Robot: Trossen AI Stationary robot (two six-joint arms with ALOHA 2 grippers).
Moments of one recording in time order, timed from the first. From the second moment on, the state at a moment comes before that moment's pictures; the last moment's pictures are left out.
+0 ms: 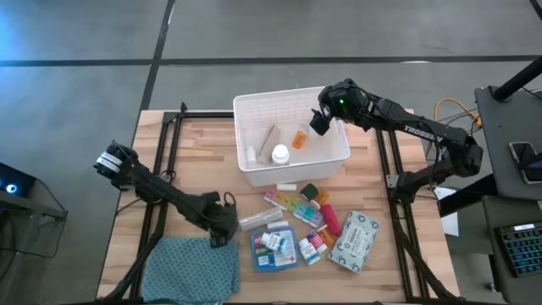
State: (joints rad) left arm -0.44 1.56 0.88 -0.75 -0.13 -0.71; right arm -0.46 1.37 1.31 -0.59 0.39 -0.05
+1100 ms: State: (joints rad) left arm 0.28 1.41 1.39 -0.50 -0.24 -0.28; right arm -0.45 1.30 1.32 -0.73 0.47 0.05
